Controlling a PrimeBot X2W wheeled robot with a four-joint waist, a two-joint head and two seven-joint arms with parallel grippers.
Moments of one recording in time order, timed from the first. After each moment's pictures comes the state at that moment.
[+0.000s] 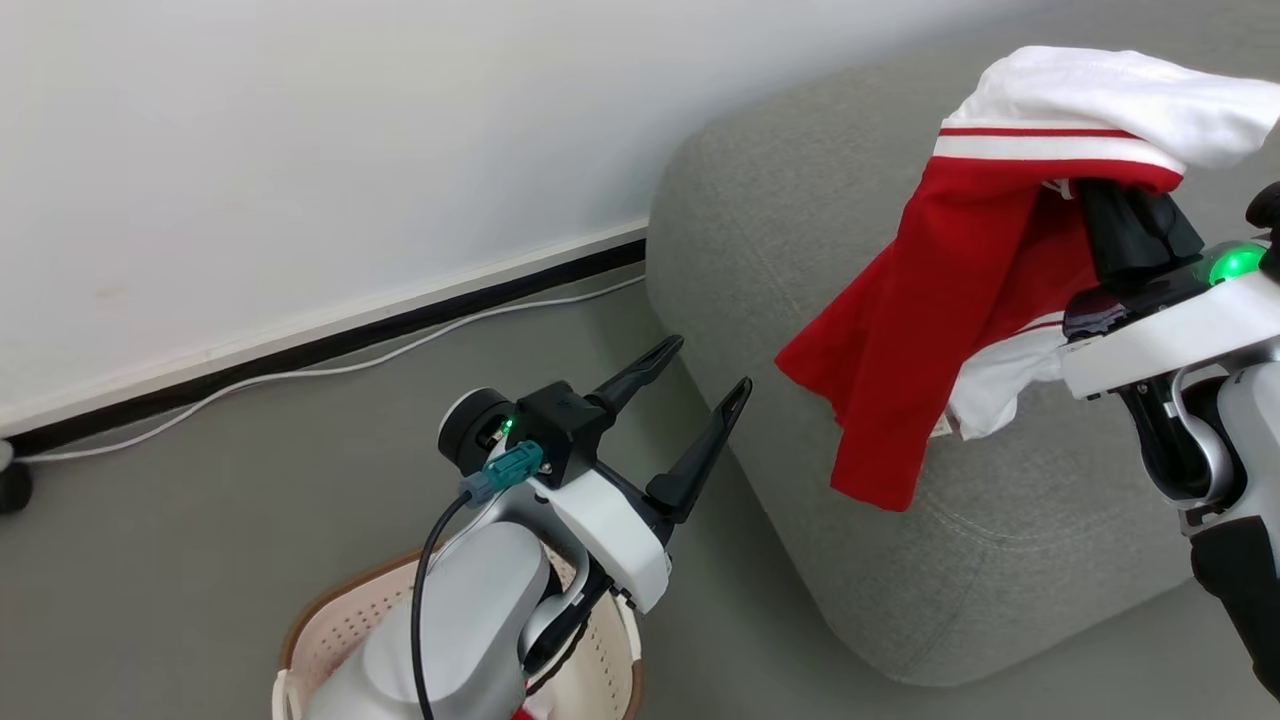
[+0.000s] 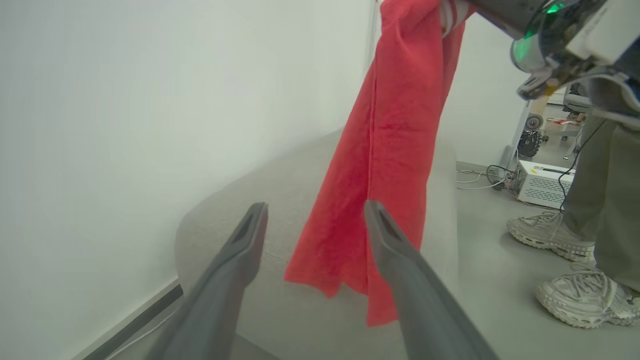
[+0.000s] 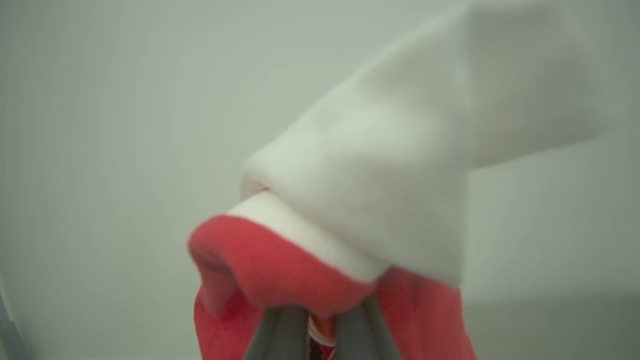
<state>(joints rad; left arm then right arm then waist) -0.57 0.07 -0.75 0.49 -0.50 -0.12 -0.26 -0.64 -0.39 0.39 0.30 0.61 0.13 -0.26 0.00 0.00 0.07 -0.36</state>
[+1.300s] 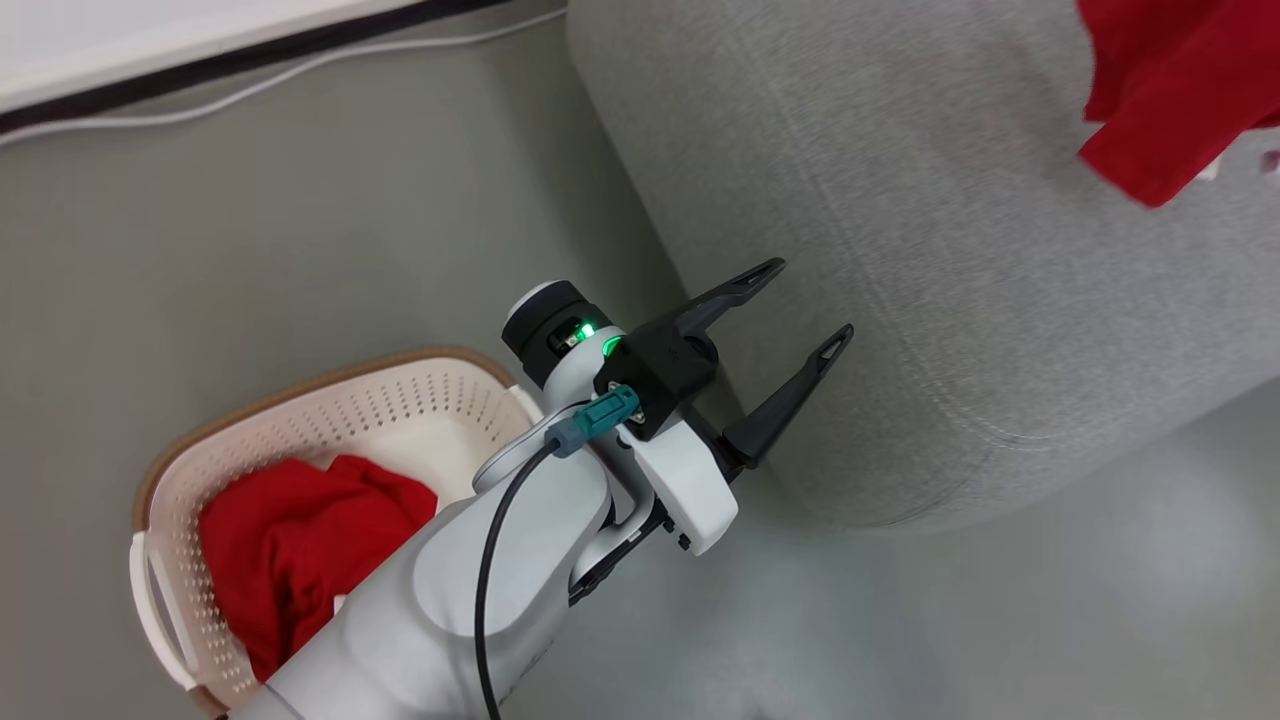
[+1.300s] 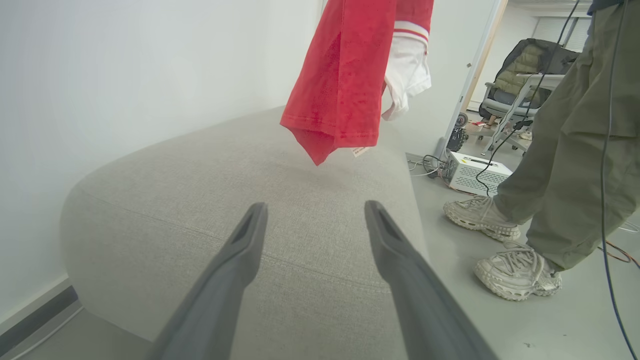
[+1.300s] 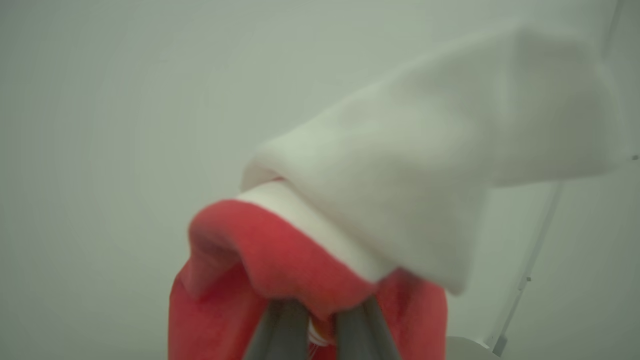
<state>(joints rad) -0.75 0.05 -0.88 0.46 -0.43 -0.13 -0.26 -0.93 -0.60 0.04 0.39 0.48 0.13 -0.26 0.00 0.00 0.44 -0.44</state>
